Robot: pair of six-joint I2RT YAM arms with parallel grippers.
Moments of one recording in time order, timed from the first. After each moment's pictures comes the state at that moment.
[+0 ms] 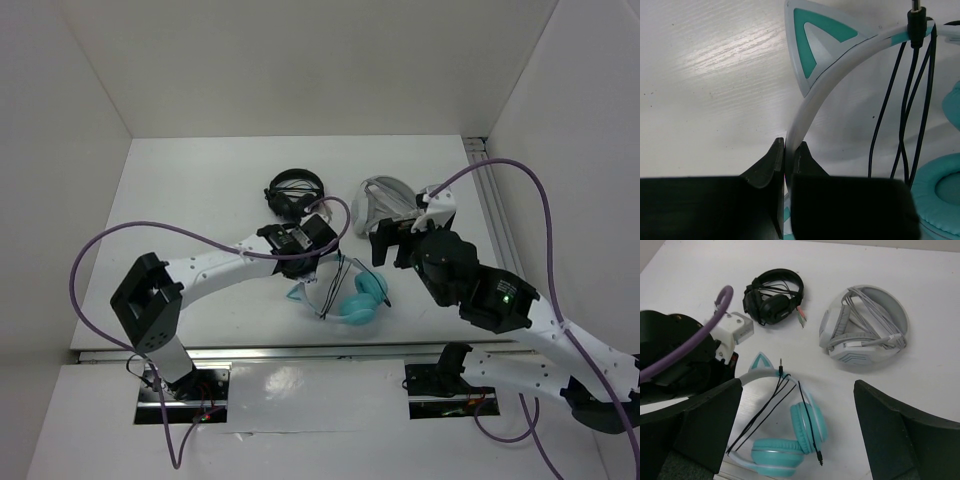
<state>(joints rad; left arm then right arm) -0.88 1.67 1.26 -0.73 -0.25 -0.57 1.00 0.80 1.08 -0.61 0.70 0.36</state>
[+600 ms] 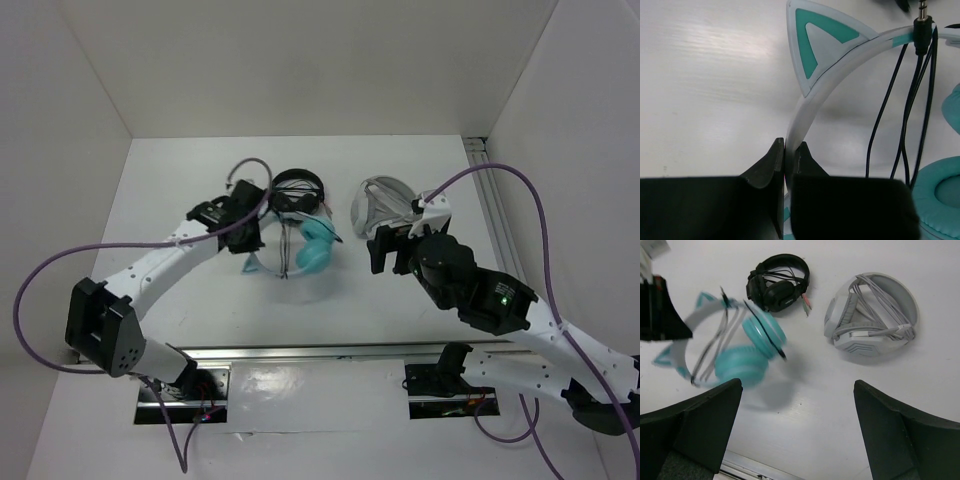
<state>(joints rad) -0.58 1.44 1.17 -0.79 -0.27 -0.62 1.00 0.78 1.04 -0.63 0.65 0.38</state>
